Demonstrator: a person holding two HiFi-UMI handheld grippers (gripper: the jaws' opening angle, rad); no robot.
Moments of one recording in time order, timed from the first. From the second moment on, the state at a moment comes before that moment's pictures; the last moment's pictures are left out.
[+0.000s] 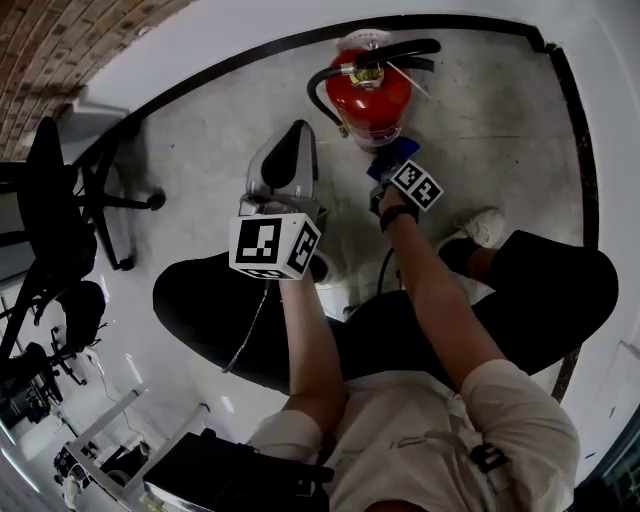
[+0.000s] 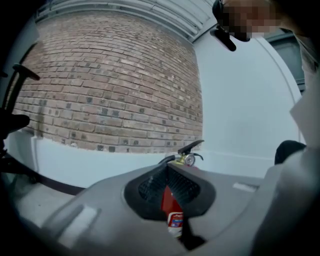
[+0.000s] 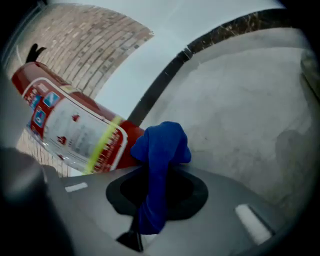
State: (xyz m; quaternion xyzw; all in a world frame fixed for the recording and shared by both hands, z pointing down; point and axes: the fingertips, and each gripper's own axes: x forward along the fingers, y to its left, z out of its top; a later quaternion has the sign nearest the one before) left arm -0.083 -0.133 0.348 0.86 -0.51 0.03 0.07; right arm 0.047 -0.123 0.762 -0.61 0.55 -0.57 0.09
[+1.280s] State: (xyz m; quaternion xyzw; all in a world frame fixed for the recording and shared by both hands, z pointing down) left arm -0.074 -0.130 0.289 0.87 -0.48 -0.02 0.04; right arm 0.075 -0.171 0.477 -0.41 0.75 -0.49 0.16
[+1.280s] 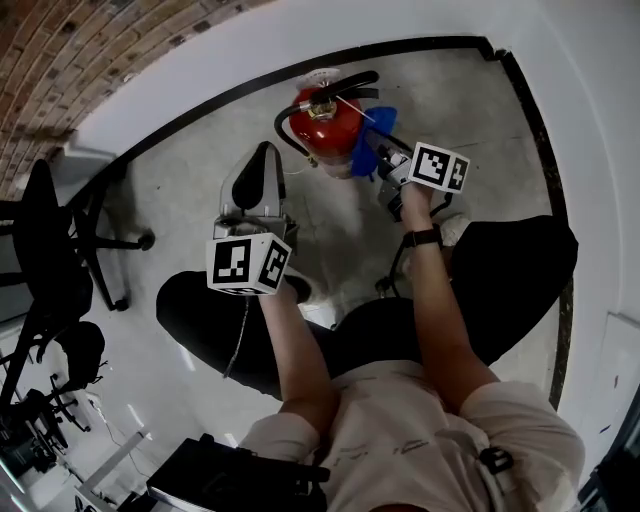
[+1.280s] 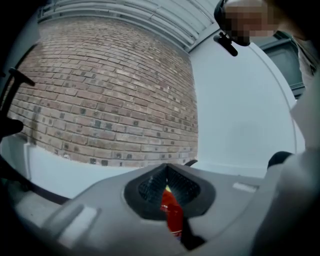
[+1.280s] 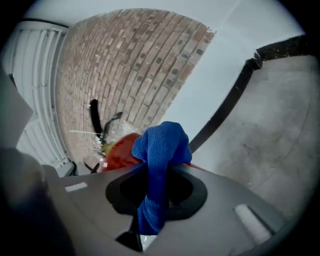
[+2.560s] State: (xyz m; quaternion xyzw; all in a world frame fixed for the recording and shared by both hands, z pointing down) left arm -0.073 -0.221 0.252 0.89 -0.45 -0.01 0.03; right arm 0.083 -0.238 0.424 -0.08 0.79 -0.59 0.15
